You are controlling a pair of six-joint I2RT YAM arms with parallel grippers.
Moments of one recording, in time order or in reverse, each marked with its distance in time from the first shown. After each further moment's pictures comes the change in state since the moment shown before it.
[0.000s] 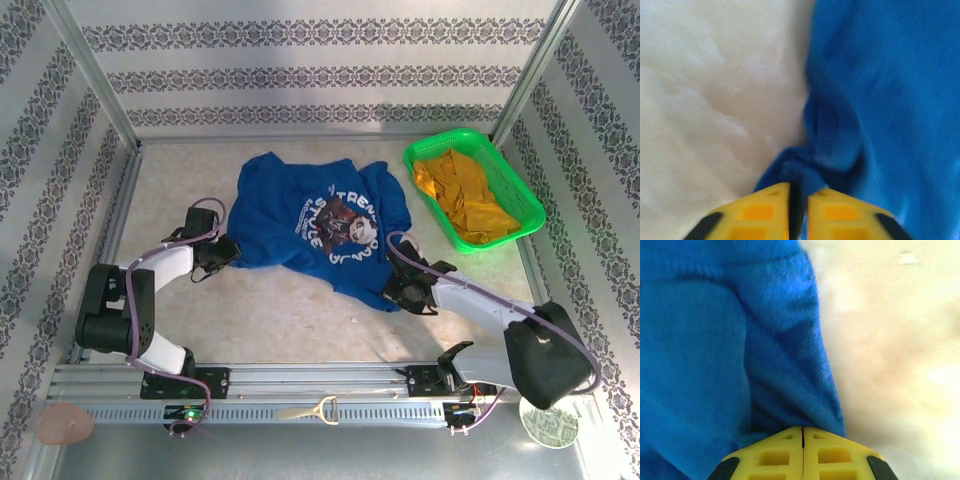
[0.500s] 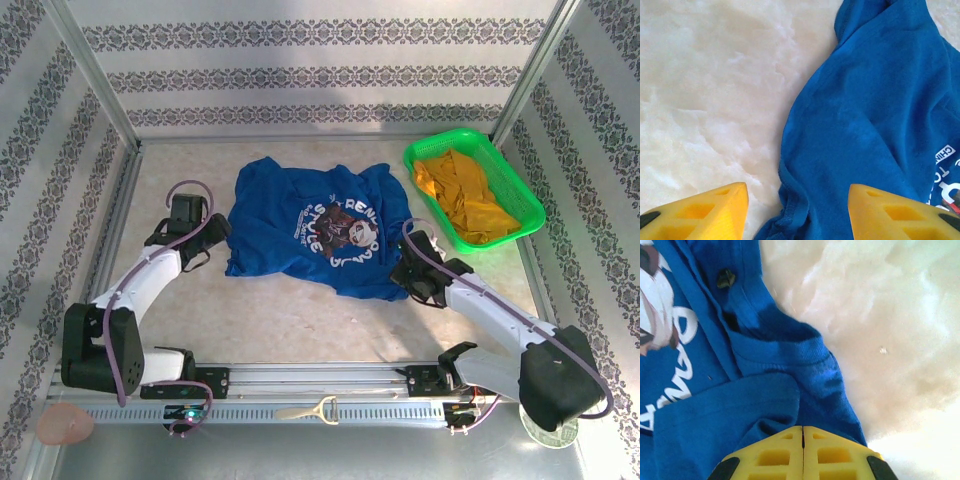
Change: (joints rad) left arm 0.000 -0.208 0.077 -0.082 -0.212 0.057; right arm -0.076 -0.095 0.056 0.008 0.072 -0.007
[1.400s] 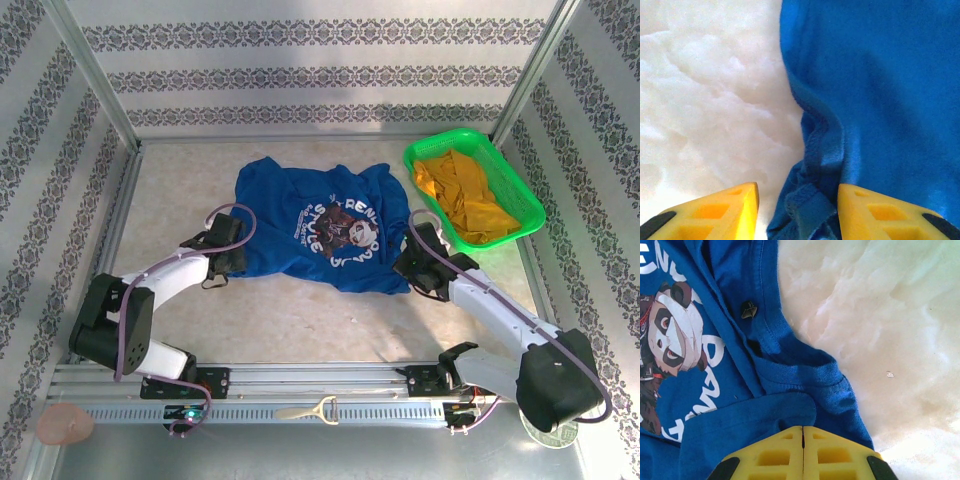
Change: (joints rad) left arm -0.230 0.134 -0.073 -0.053 -0.214 0.146; right arm -0.047 -0.003 0.040 0.003 -0.011 -0.023
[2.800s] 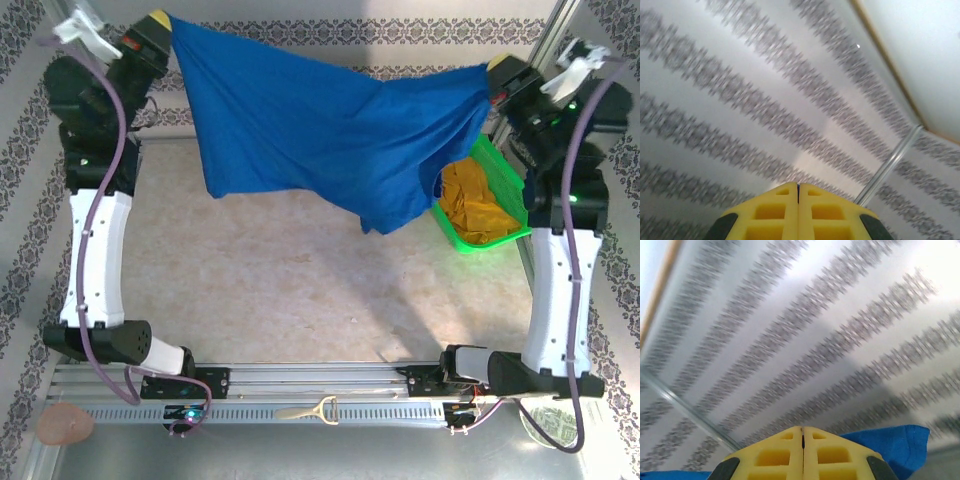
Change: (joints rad) left arm 0.328 -0.003 1.227 0.319 0.532 -0.337; right arm -0.488 0.130 1.209 0.173 -0.486 -0.184
